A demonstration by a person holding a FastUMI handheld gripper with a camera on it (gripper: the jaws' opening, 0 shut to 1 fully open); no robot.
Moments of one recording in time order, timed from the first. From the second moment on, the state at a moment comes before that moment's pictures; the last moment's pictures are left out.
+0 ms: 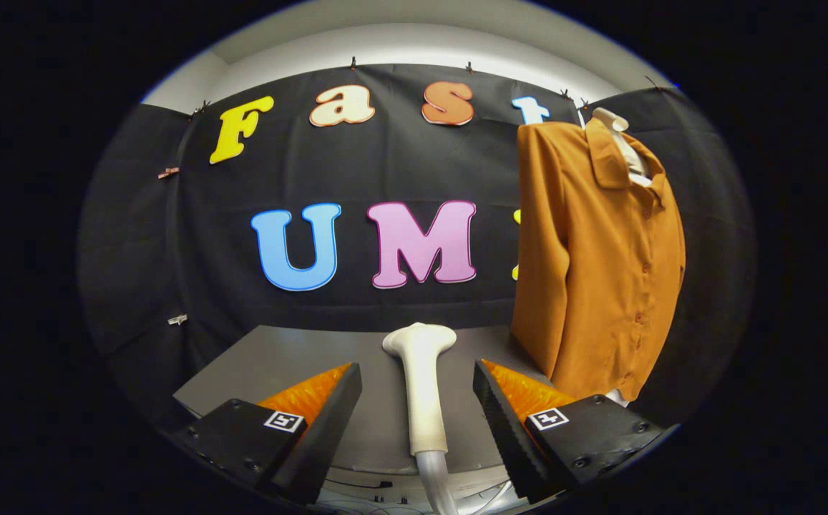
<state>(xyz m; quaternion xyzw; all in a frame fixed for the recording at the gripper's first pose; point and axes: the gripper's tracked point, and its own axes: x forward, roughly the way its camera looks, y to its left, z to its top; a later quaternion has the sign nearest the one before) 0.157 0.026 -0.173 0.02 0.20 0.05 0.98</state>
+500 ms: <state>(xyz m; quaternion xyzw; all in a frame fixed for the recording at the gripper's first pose) 0.209 0.025 -0.251 0.01 0.31 0.05 0.95</state>
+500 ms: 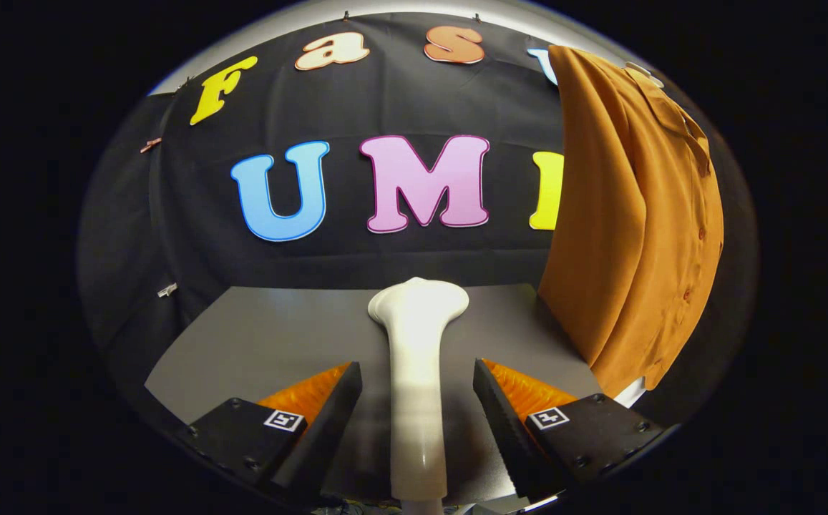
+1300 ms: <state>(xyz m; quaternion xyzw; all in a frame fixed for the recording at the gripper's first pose) 0.217 0.033 -0.286 -0.03 0.36 0.07 0.93</state>
